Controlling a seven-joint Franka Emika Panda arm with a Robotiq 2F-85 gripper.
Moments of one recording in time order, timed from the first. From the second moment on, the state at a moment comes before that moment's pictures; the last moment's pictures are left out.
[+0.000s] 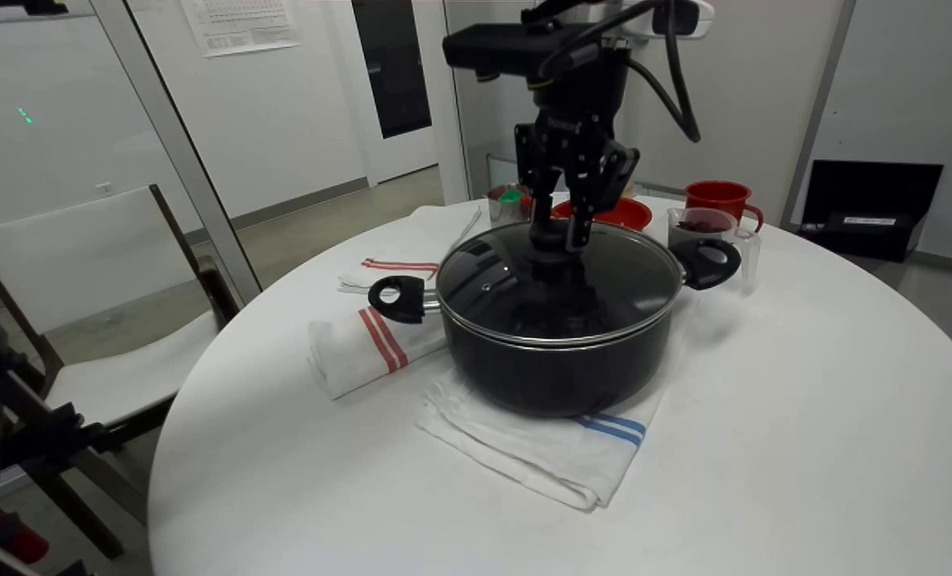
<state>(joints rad) -0.22 0.82 -0.03 -1.55 0.06 2.23 -0.12</state>
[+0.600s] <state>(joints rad) -0.22 0.79 -0.03 -1.54 0.06 2.24 -0.10</state>
